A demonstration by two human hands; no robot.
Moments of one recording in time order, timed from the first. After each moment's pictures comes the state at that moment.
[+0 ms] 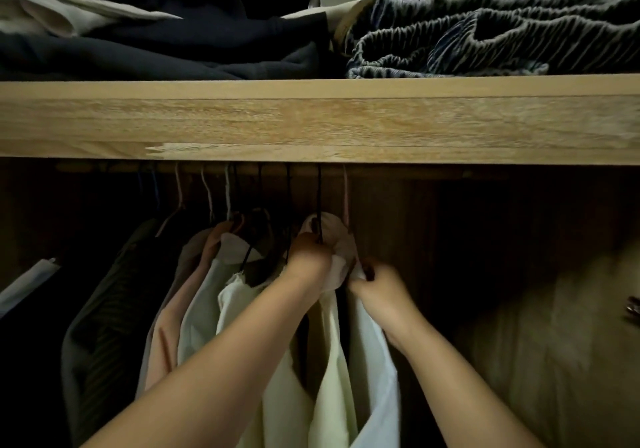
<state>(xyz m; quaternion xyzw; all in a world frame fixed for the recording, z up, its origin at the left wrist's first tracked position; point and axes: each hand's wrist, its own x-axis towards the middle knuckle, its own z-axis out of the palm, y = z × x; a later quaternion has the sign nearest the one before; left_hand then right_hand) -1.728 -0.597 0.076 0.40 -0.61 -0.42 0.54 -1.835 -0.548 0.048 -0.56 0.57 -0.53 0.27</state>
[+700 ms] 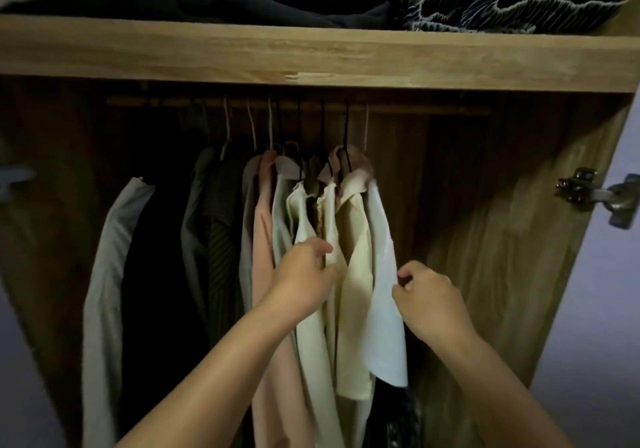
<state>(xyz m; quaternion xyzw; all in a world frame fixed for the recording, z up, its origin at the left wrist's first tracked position) -1.593 -0.441 0.000 0.45 -0.77 -0.28 0.37 -1.751 -0.375 -0.017 -0.53 0.78 -0.32 0.06</state>
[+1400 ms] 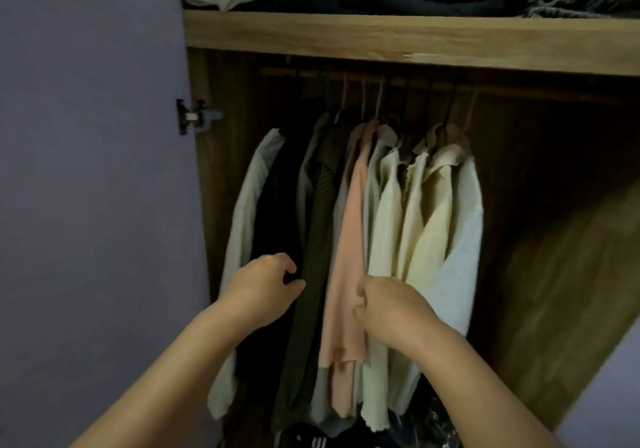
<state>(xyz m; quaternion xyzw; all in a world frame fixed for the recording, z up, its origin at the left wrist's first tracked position) -1.455 -0.310 -0.043 0.65 -0.70 -0.14 0.24 -1.636 -0.305 -0.032 -0.75 0.65 -0.03 0.12</state>
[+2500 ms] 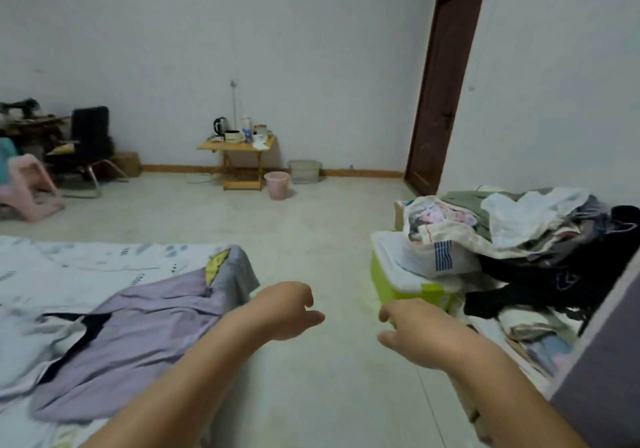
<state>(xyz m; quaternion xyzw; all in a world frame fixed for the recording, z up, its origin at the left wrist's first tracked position) -1.113 0.251 -0.094 0.96 -0.24 -0.11 0.09 -1.213 0.078 -0.072 -0.99 0.08 0.10 0.11</state>
